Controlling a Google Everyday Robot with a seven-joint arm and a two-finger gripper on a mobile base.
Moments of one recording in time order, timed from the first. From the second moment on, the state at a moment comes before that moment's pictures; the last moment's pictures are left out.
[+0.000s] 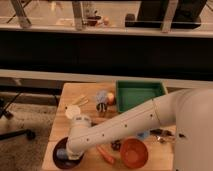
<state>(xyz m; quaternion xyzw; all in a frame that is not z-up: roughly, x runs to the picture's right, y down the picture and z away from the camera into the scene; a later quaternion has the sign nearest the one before) -0.166 0.310 0.706 -0.33 -0.15 0.02 0.93</state>
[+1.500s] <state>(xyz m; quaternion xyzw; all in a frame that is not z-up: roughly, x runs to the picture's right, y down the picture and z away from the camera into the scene) -0.182 0.264 0.645 -0.30 -0.20 0.00 0.93</state>
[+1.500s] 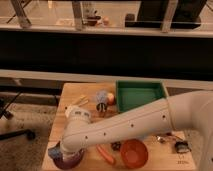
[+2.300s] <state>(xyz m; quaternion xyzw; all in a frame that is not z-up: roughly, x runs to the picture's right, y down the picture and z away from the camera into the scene) -0.195 0.234 0.644 -0.26 -0.20 -0.02 0.94</state>
